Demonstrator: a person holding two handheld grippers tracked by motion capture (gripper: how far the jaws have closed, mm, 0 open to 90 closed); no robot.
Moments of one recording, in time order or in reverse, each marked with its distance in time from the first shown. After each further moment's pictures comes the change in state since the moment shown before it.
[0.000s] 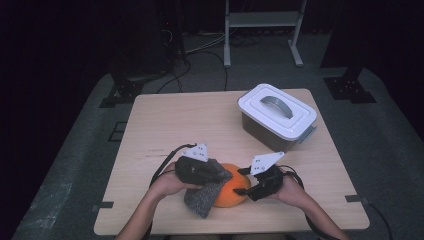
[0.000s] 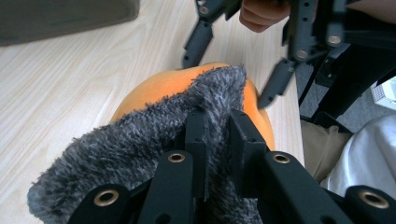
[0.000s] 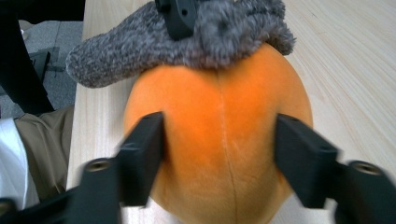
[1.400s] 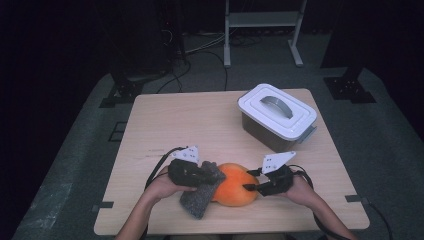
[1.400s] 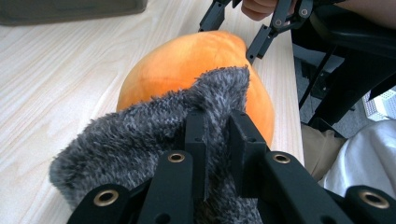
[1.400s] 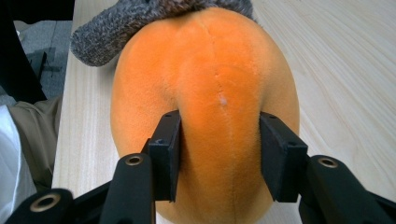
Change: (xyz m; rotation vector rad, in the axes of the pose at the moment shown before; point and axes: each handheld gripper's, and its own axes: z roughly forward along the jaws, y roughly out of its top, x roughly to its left) left arm 0.005 -0.022 -0.007 -0.039 -0.006 -0.050; right arm -0.013 -0.023 -0.015 -0.003 -0.010 0.034
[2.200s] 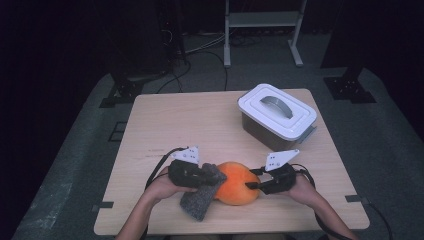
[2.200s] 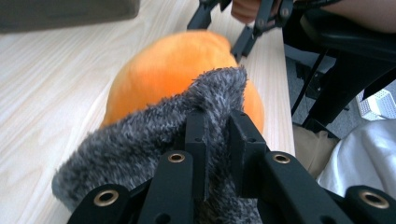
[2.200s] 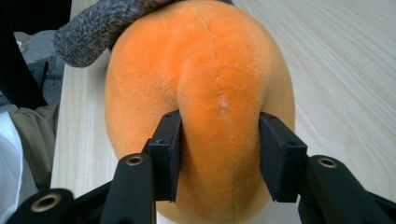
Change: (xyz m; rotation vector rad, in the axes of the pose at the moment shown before) left arm -0.005 0.006 0.001 -0.014 -0.021 0.019; right arm -0.005 -0.004 -0.003 -0.011 0.001 0.032
